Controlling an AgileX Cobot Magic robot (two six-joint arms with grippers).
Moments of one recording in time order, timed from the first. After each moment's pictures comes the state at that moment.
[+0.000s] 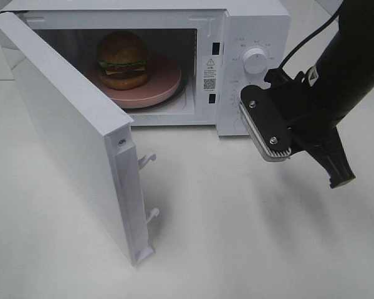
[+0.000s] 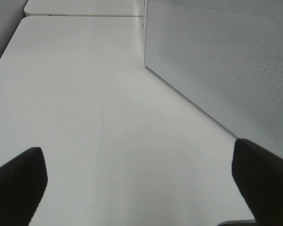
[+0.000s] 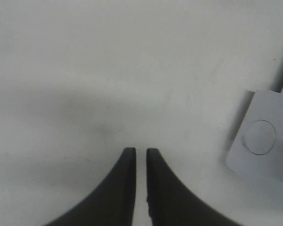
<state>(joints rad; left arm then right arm) 0.01 0.00 -0.52 -0.09 1.08 0.04 0.46 1.58 -0.98 -0.04 0.67 -1.33</state>
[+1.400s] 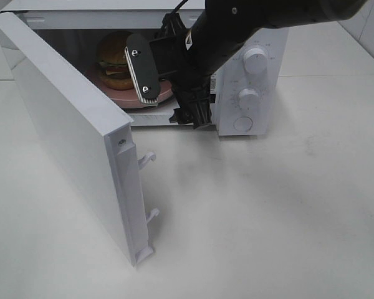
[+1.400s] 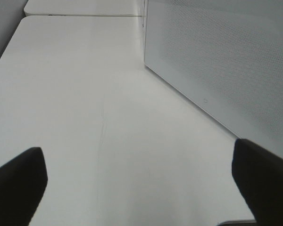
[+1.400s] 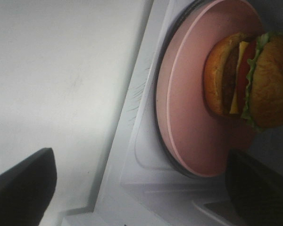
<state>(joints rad) 0.01 0.00 -0.52 -0.09 1.08 0.04 0.65 1.95 -1.44 -0.14 0.40 -1.13</state>
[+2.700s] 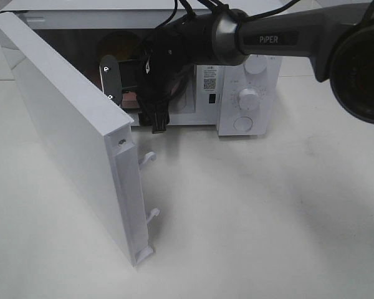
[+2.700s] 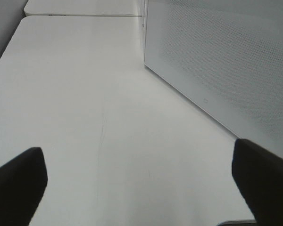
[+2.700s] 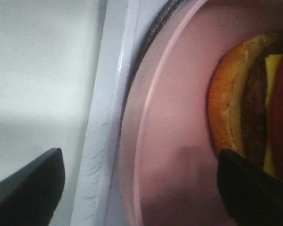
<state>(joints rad) 0.01 0.00 -0.52 -0.09 1.08 0.04 0.63 2.39 -1.92 -0.15 0.43 -1.01</state>
